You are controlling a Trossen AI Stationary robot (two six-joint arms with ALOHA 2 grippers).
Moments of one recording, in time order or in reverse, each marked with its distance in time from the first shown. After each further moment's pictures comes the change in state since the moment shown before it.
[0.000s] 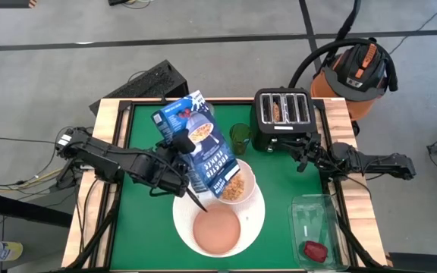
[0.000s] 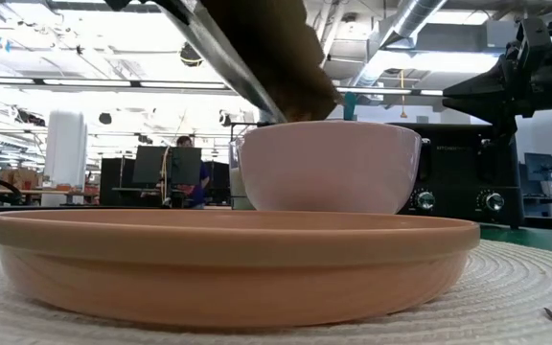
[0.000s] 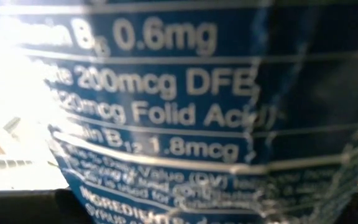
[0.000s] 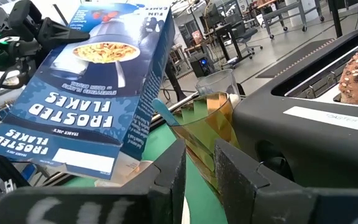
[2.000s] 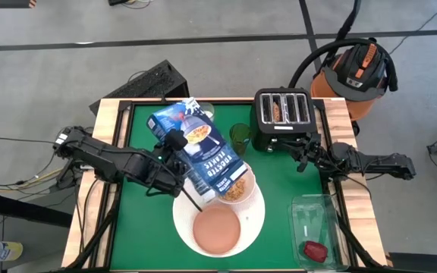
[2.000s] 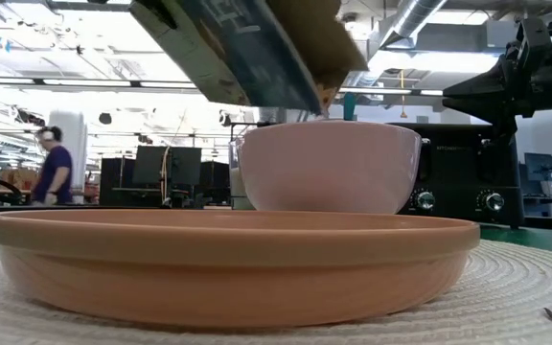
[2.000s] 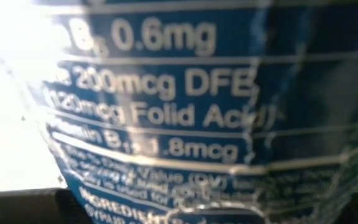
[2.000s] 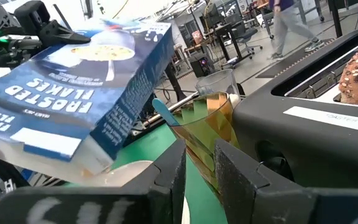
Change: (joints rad) left arm -0.018 -0.030 0.002 -0.059 0.117 -0.291; right arm 0.000 0.000 0.000 0.000 0.000 0.000
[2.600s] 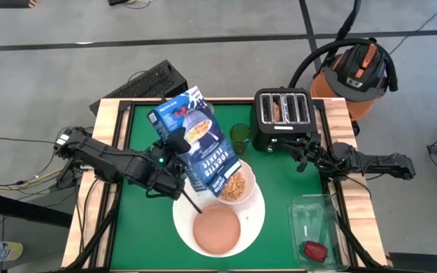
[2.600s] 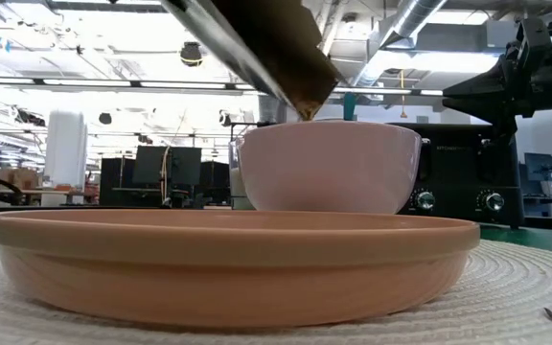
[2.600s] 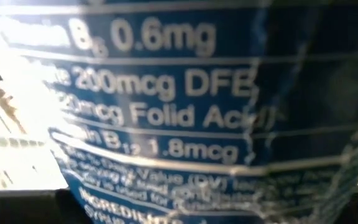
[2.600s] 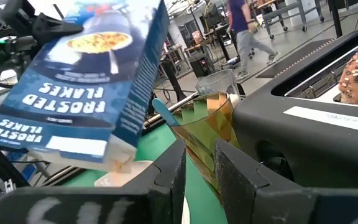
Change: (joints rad) left arm -0.026 0.014 -0.002 0.003 -0.197 0.210; right arm 0.000 0.000 0.000 0.000 0.000 0.000
